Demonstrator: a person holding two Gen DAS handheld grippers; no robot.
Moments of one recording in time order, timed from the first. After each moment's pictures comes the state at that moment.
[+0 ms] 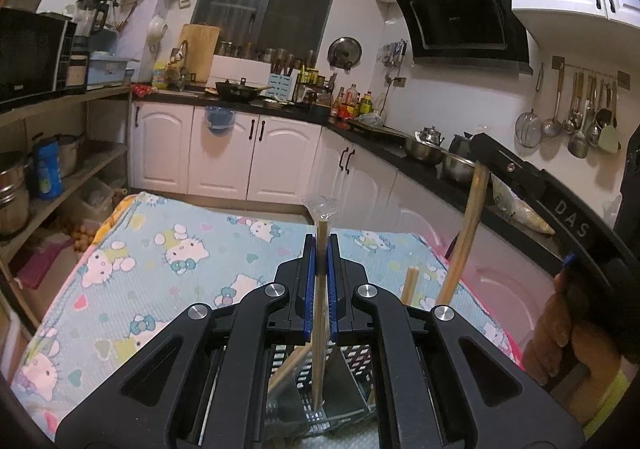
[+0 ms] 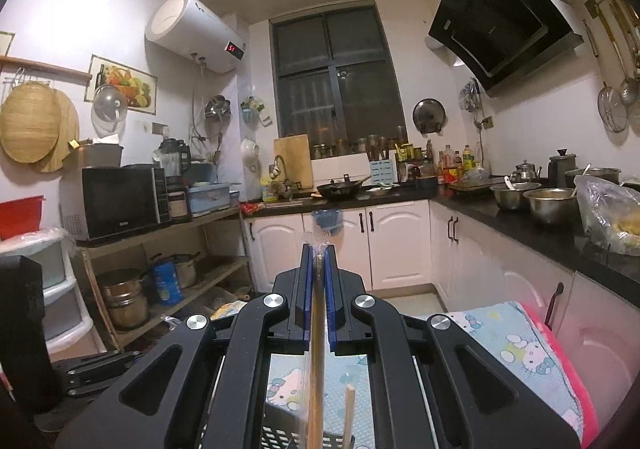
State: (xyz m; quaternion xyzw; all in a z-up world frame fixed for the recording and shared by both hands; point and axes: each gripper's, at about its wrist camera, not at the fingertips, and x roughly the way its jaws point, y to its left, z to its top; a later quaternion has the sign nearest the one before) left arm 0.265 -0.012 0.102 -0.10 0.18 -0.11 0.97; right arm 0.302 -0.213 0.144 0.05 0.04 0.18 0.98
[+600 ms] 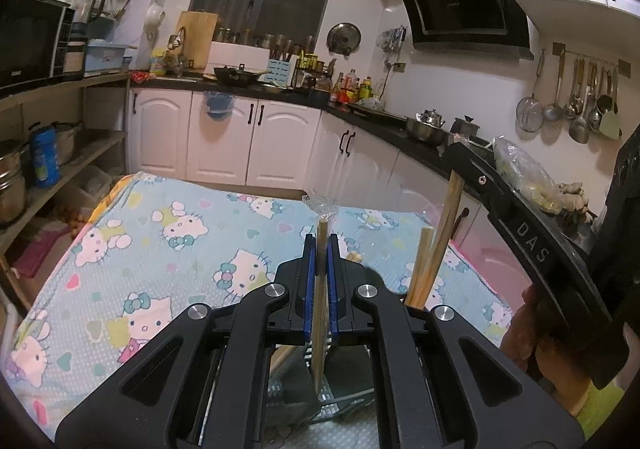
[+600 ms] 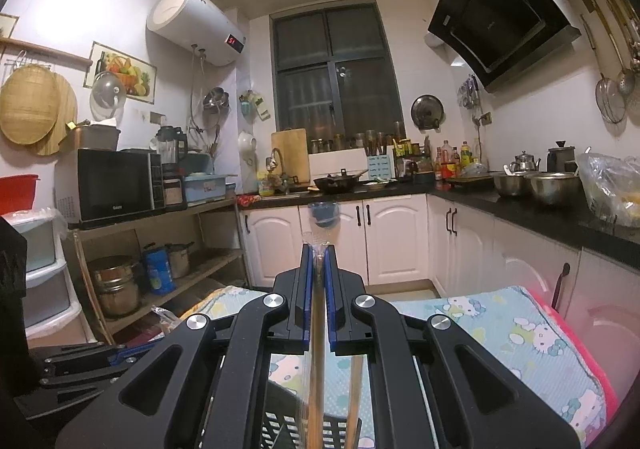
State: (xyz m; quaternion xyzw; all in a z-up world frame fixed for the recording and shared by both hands) left arm 0.267 -0.010 0.074 -0.09 0.20 -0.12 0.97; right arm 0.304 -0.197 0.094 0.05 0.04 0.17 0.98
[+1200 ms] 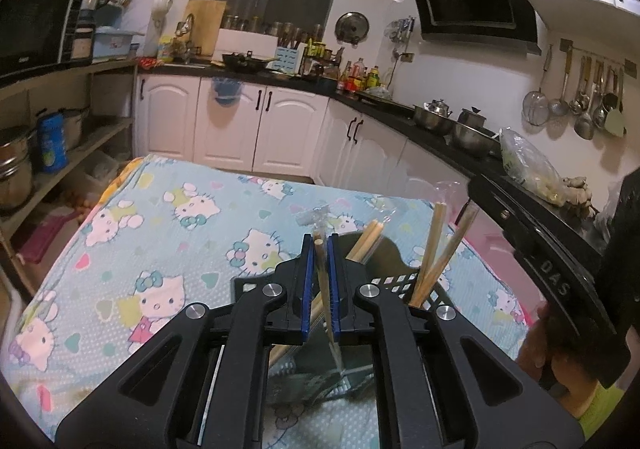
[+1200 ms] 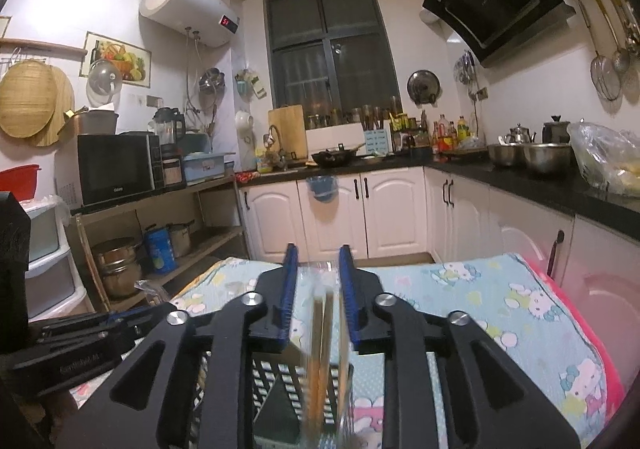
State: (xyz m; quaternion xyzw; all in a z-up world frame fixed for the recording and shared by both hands) left arm 0.256 0.002 0.064 -0.10 0.22 -0.10 0.96; right arm 0.284 -0.211 0.074 0.05 0.10 0.17 0.98
